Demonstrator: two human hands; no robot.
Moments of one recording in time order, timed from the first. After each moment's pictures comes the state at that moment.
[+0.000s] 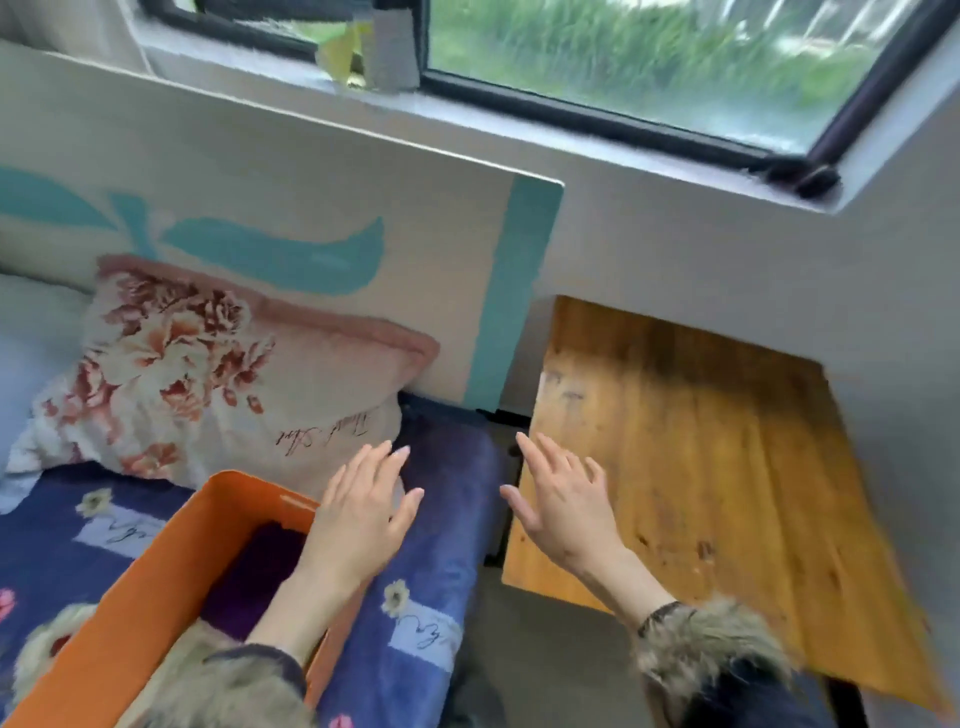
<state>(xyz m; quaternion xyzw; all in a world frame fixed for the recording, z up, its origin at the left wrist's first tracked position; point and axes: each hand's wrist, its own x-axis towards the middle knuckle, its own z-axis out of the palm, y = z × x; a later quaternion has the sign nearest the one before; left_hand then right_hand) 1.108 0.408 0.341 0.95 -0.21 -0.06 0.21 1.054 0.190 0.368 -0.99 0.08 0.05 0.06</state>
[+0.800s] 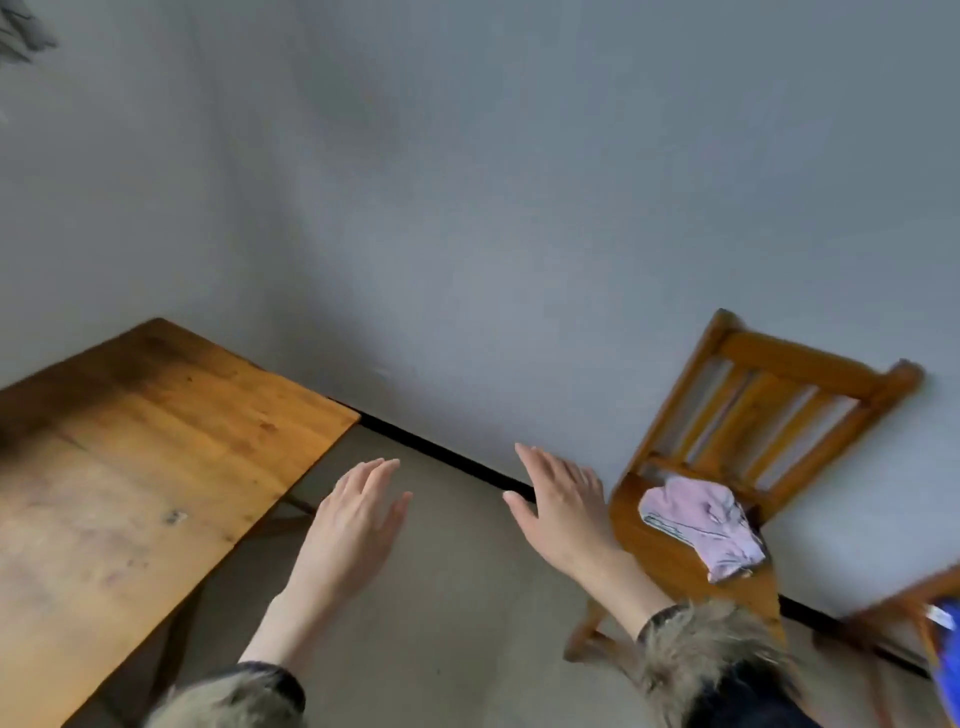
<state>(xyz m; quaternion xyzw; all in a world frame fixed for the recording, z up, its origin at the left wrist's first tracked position) 0.686 0.121 0.409 0.62 -0.74 -0.14 0.21 0.457 0.120 0.425 -0.73 0.67 -0.08 0.09</state>
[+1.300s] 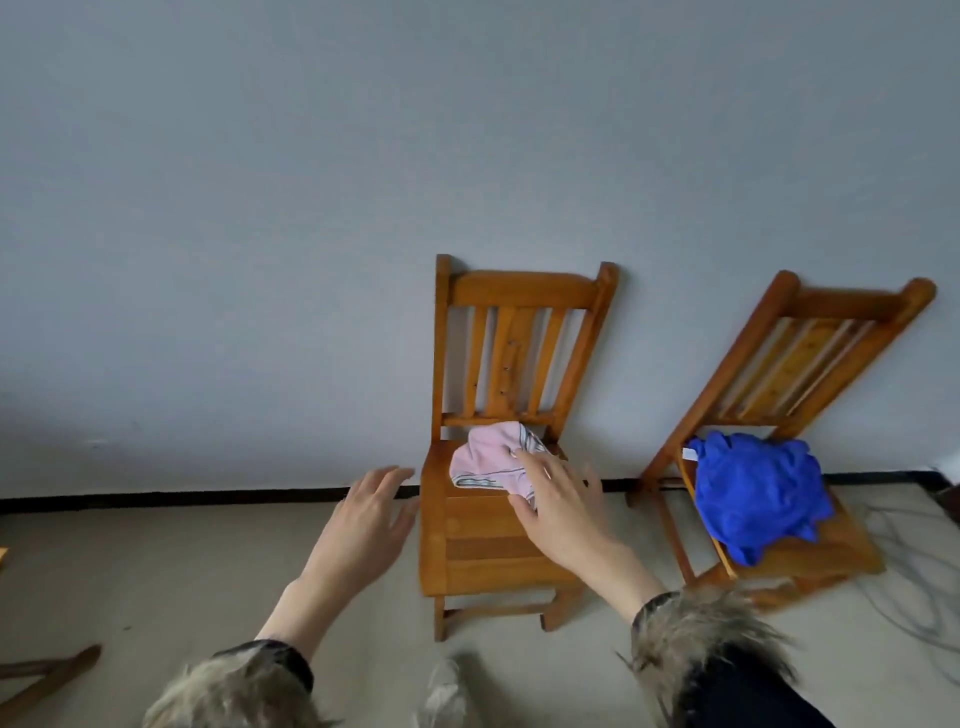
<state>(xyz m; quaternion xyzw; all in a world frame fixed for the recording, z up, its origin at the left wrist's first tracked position) 0.357 0.043 0.363 0.42 -0.86 -0.26 0.12 0.163 0.154 0.383 -0.55 0.83 -0.06 0.08</state>
